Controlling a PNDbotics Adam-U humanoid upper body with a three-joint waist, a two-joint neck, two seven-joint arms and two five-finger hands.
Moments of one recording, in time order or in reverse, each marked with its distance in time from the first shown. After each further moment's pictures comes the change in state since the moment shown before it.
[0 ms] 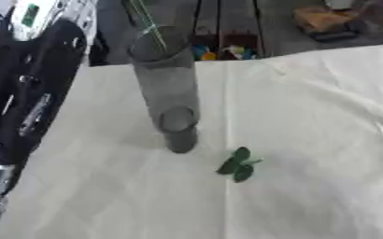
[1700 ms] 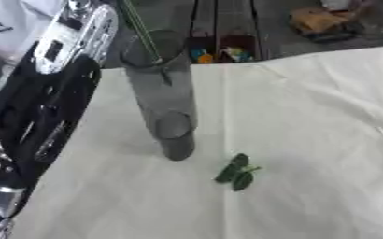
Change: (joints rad) left arm 0.038 -0.016 -0.024 0.015 -0.066 -0.015 -0.035; right arm -0.016 0.014 0.000 0.000 0.008 0.002 0.003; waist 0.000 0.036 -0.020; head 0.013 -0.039
